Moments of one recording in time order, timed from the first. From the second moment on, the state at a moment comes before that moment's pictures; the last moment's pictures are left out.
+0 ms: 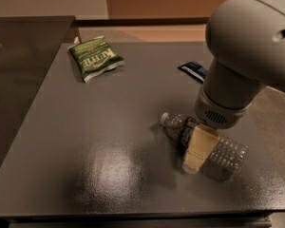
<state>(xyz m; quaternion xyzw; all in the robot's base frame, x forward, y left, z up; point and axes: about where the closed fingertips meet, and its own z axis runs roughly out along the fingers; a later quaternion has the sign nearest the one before) 0.413 -0.138 0.854 -0.51 0.86 -0.03 0.08</state>
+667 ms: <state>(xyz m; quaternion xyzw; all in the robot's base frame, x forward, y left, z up) 0.409 -0.136 0.843 -0.51 0.86 -0.03 0.06</state>
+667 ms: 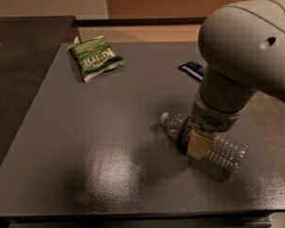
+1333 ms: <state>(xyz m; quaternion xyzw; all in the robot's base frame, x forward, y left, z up) 0.410 -0.131 0.862 -0.53 0.85 -0.04 0.07</state>
